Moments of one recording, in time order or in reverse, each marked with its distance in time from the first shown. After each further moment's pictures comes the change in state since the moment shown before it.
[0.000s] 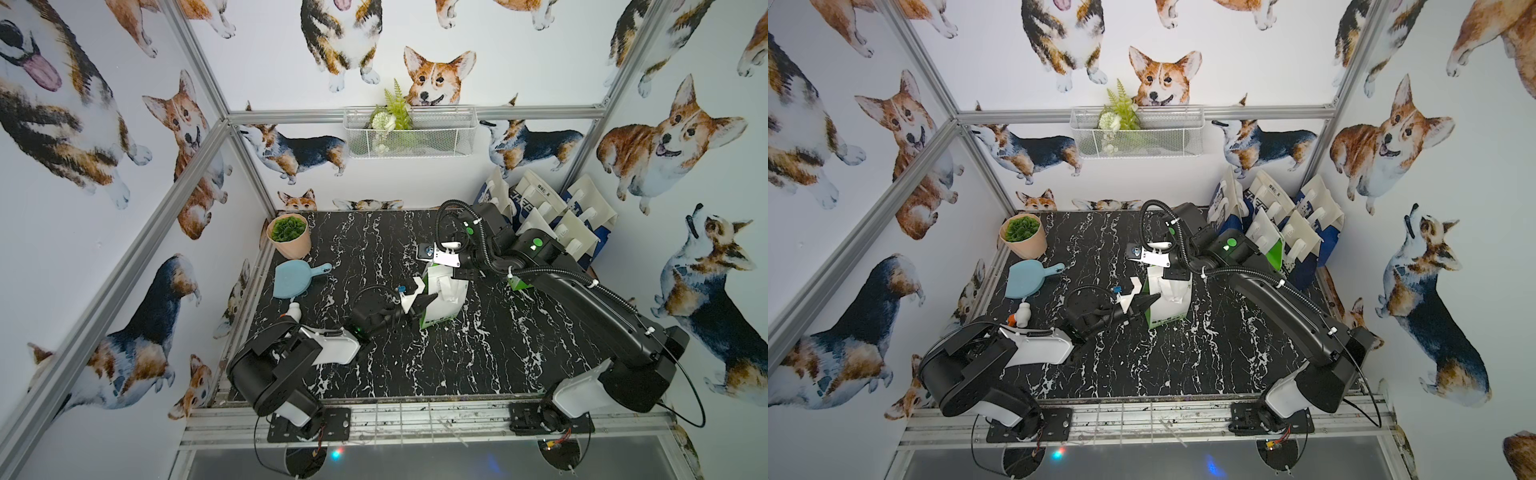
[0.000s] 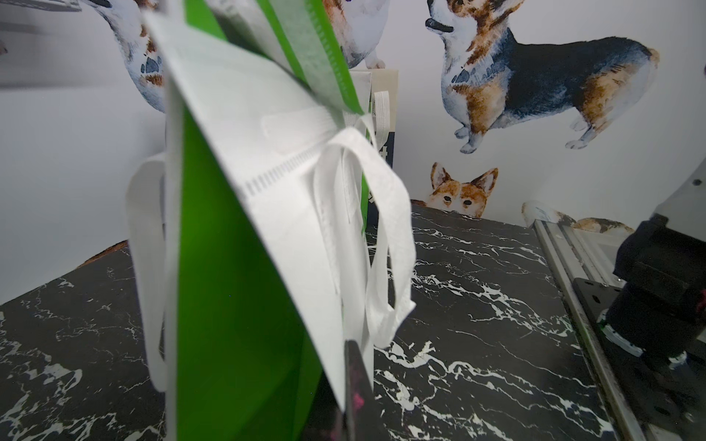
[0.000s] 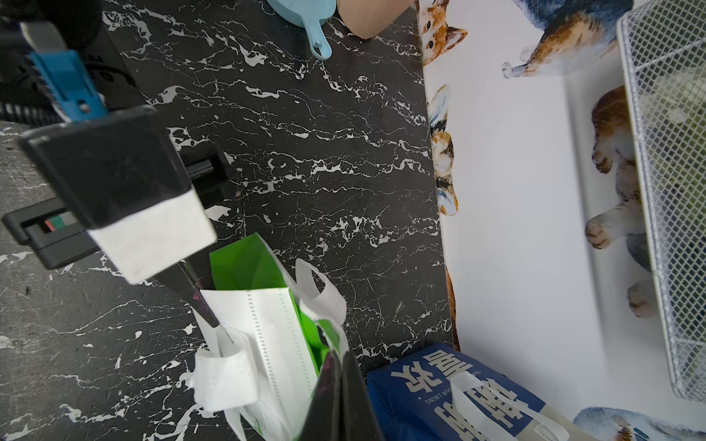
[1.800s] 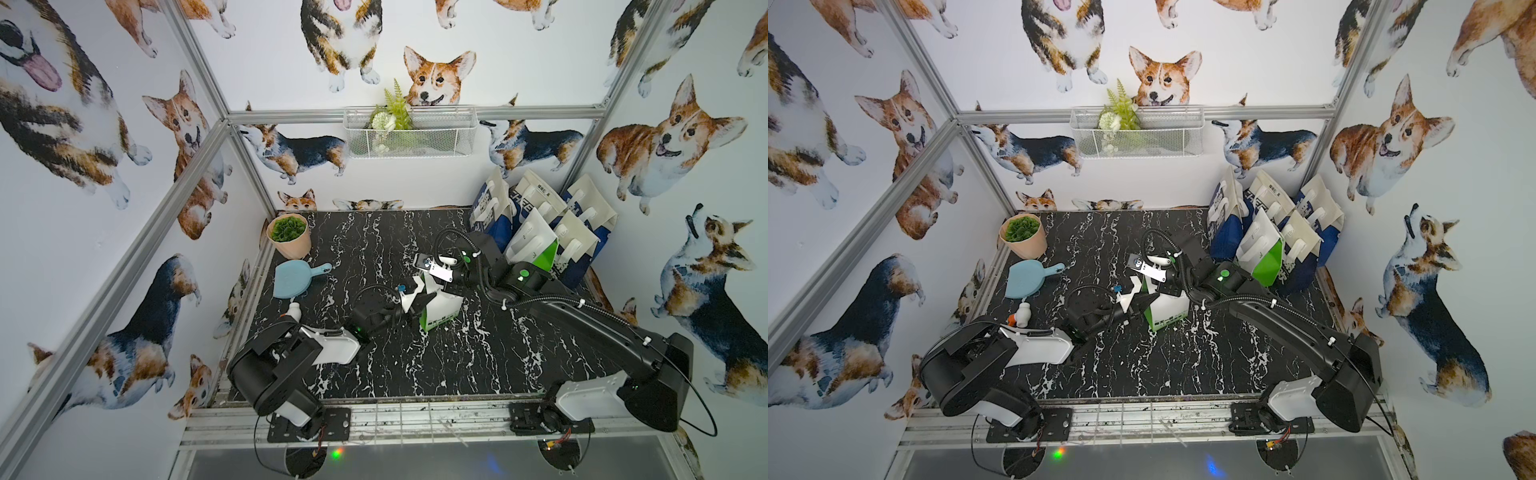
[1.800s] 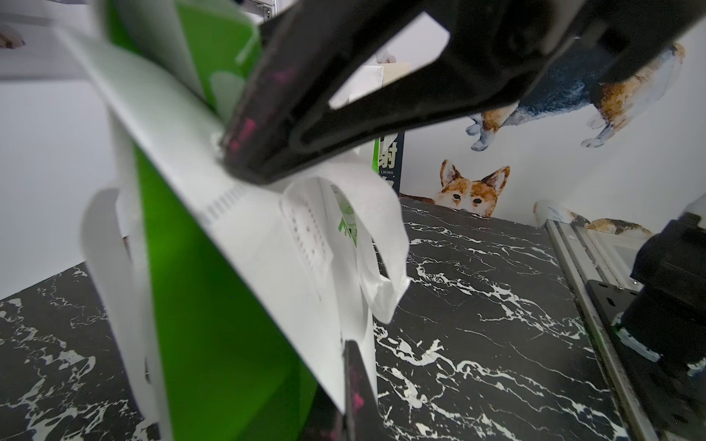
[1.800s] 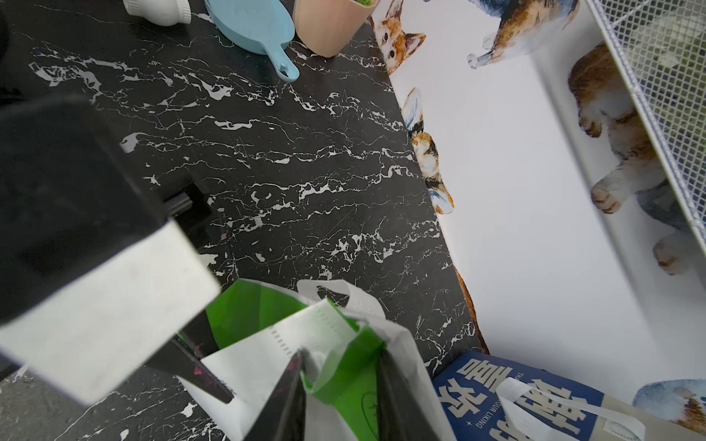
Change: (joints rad) left arm 0.000 0.003 0.000 -0.007 -0.026 -0.001; right arm 0.052 -0.124 -0.398 0.428 0.060 0.186
